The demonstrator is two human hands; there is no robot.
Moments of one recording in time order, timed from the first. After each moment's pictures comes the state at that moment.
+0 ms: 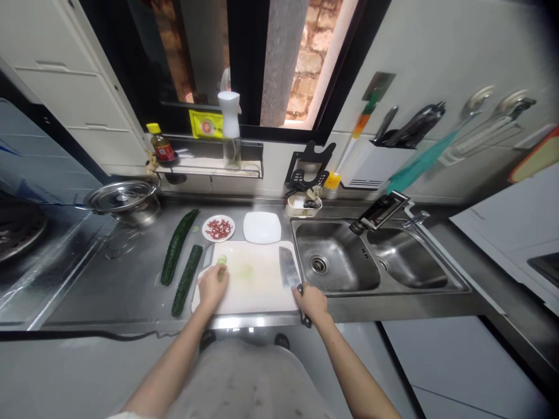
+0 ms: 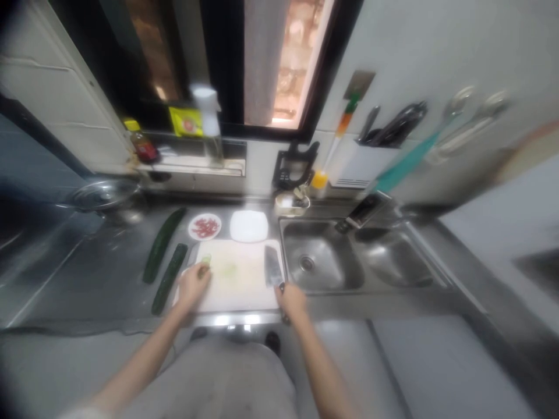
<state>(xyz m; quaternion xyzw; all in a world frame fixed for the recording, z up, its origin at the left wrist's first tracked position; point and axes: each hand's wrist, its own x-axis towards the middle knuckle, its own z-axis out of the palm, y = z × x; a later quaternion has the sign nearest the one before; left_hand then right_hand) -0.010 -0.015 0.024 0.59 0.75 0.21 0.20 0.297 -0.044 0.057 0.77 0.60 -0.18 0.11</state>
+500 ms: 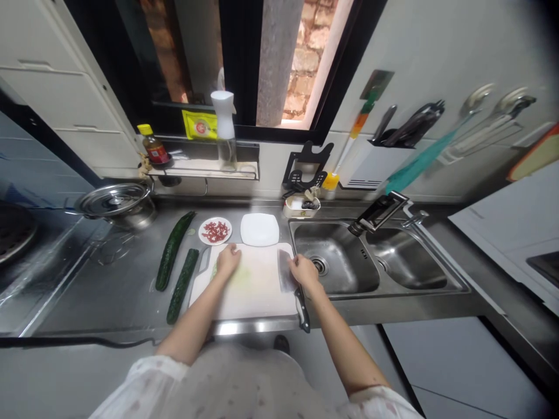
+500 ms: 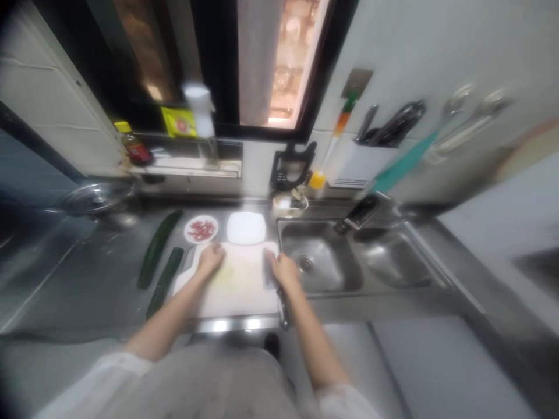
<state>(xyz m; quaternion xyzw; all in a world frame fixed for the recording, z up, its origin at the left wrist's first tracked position) 0.032 0.086 0.020 0.54 0.76 0.19 0.30 0.295 0.040 0.075 0.78 0.60 -0.19 0.01</state>
